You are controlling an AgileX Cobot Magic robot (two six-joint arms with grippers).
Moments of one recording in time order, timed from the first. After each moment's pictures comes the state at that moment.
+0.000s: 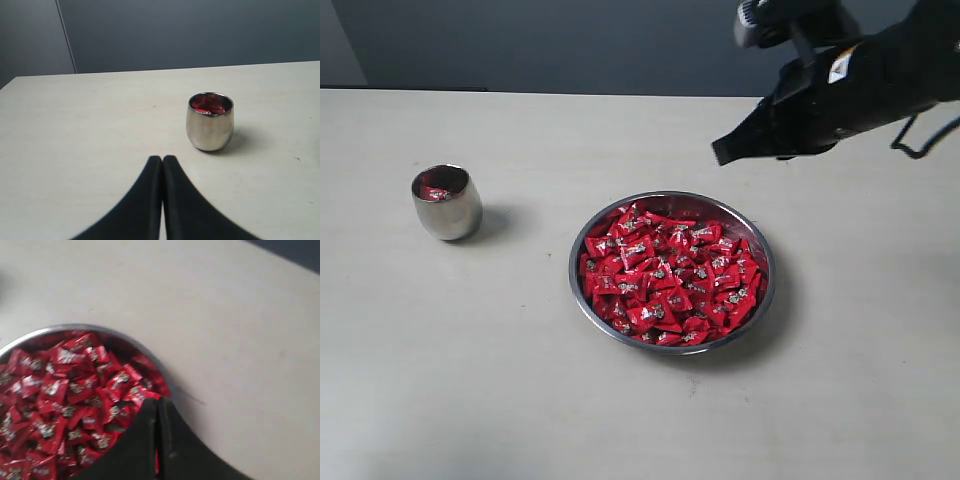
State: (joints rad) left arm 0.12 0.00 0.00 0.05 0.29 -0.02; right arm 0.56 1.55 -1.05 0.11 0.46 -0.21
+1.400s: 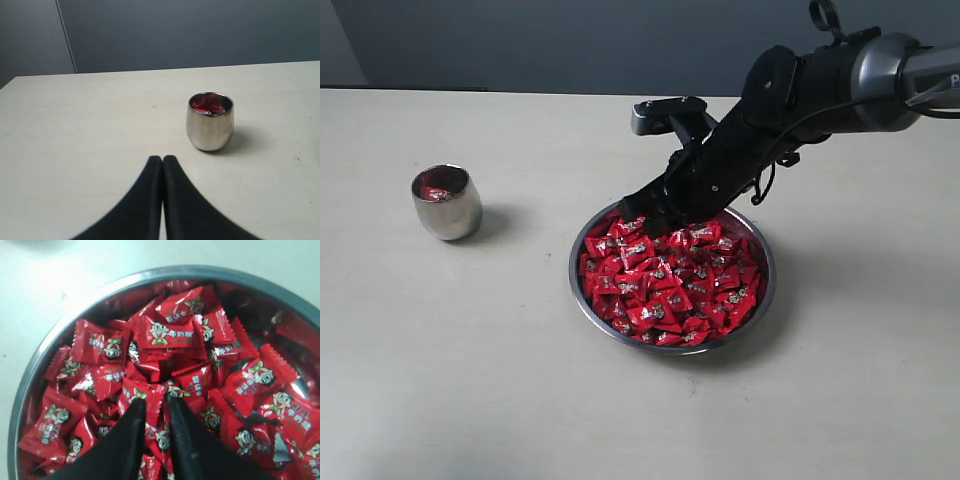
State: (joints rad) left arm 0.12 0.00 0.00 0.05 0.29 -0.02; right arm 0.63 1.98 -1.28 0.55 0.61 -0.46
